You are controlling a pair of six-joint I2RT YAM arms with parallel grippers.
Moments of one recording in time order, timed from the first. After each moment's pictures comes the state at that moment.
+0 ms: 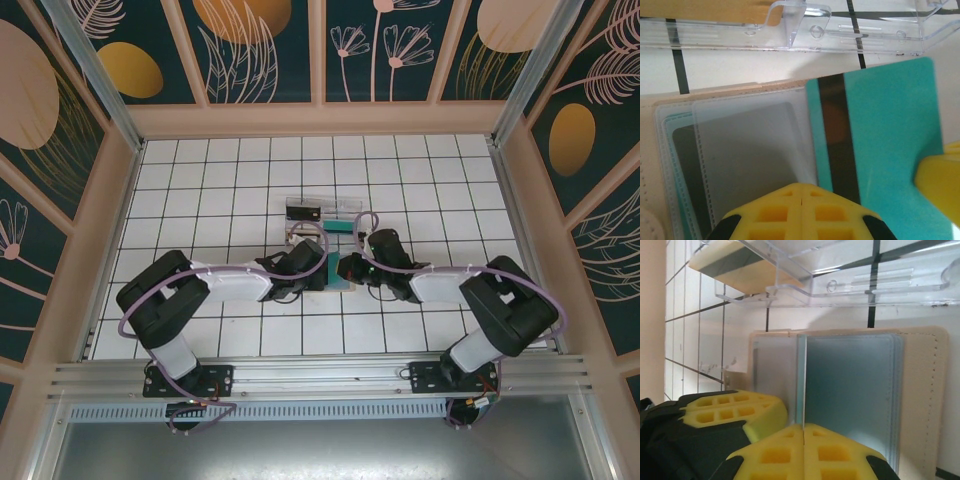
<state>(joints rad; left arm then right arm) -0.91 1.70 0.81 -0.05 -0.12 -0.78 0.65 1.51 0.50 0.32 -0.36 0.86</state>
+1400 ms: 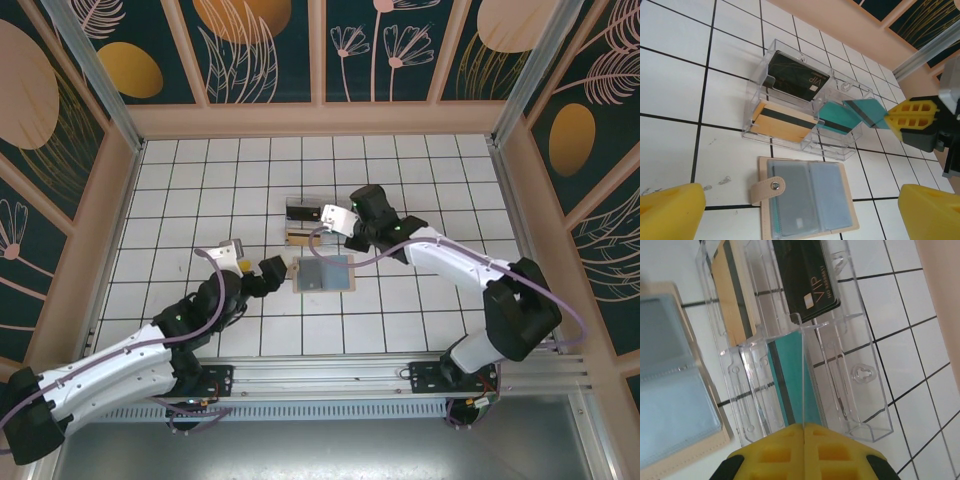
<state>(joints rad) -0.91 0.71 0.37 -0.06 -0.41 -0.86 0.68 1.50 1.01 -0.30 0.05 -0.78</state>
